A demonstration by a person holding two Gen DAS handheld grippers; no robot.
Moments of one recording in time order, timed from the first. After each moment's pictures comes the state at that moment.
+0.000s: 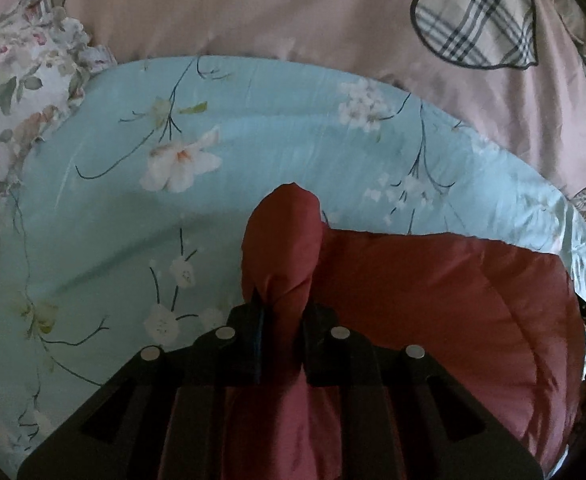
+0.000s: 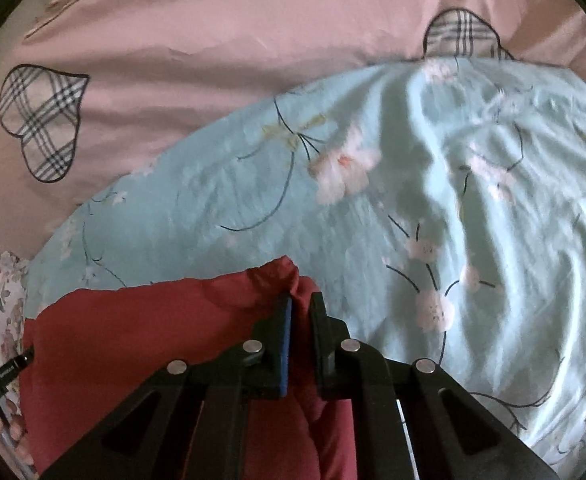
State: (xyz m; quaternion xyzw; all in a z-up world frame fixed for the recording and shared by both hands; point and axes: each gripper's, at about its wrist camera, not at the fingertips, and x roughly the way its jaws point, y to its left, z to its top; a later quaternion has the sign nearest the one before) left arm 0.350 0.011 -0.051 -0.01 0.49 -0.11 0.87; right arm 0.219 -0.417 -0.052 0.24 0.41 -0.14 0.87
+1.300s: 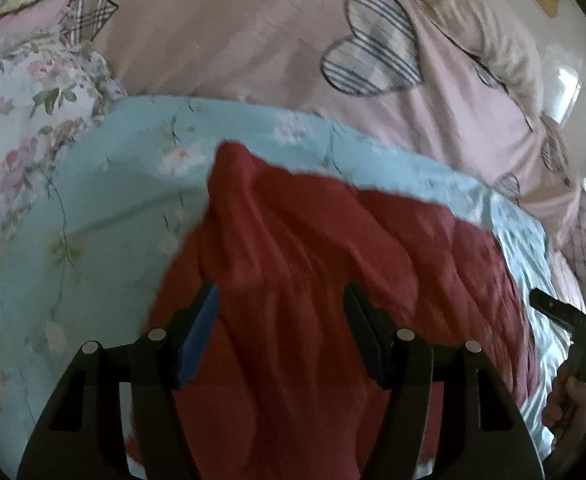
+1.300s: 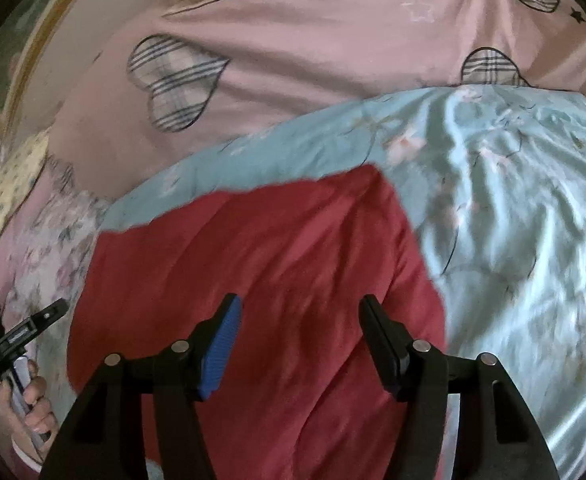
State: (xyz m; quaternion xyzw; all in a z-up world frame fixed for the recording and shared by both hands) left arm 0.196 0.046 0.003 -0.04 0.41 -0.20 0.89; right arm 0.088 -0.325 -0.004 0.21 0.38 -0.03 0.90
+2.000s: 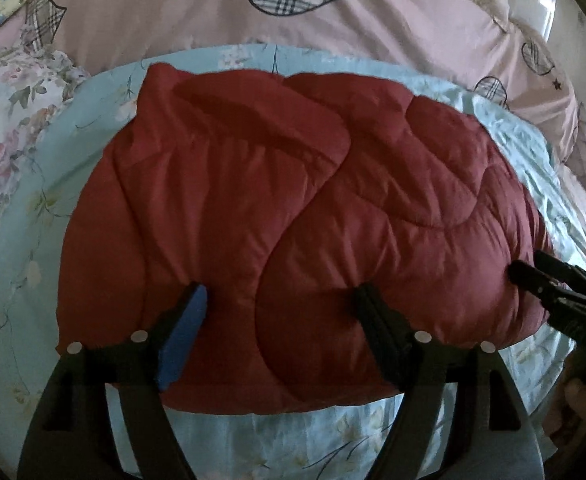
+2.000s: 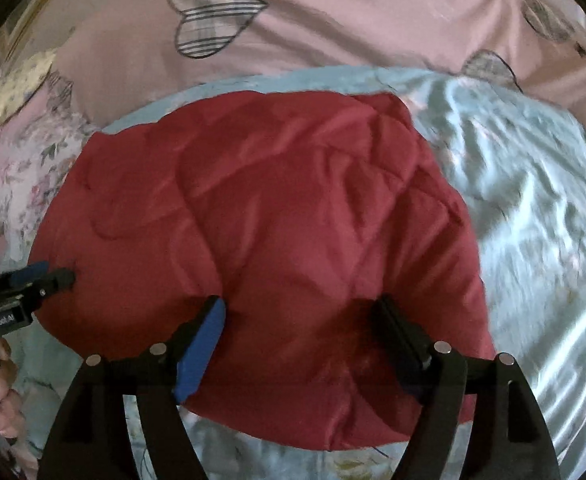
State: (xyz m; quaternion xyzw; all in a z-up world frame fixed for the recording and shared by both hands) left arm 0.123 -0.015 -0.040 0.07 0.45 -0.20 0.87; right arm 0.039 -0.264 -0.046 0.12 0.41 -0.07 0.90
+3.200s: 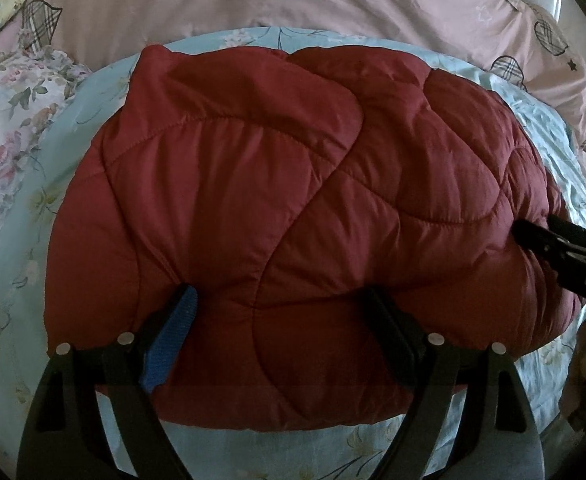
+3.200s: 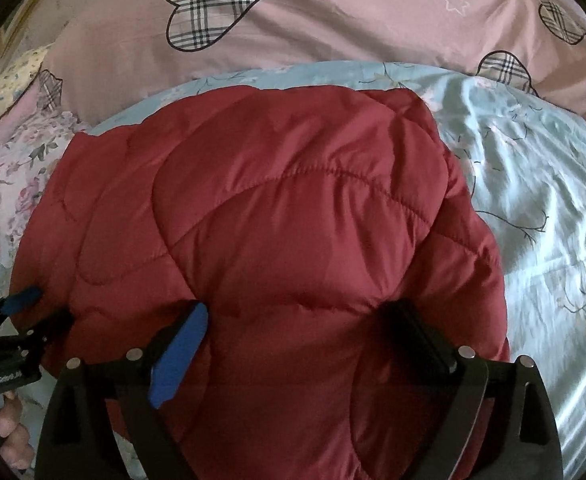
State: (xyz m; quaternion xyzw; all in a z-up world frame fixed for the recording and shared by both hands) left arm 0.128 -0.031 -0.059 0.10 0.46 -0.17 0.87; right arm 0.085 -0.266 -0.058 0.10 0.42 -0.07 0.90
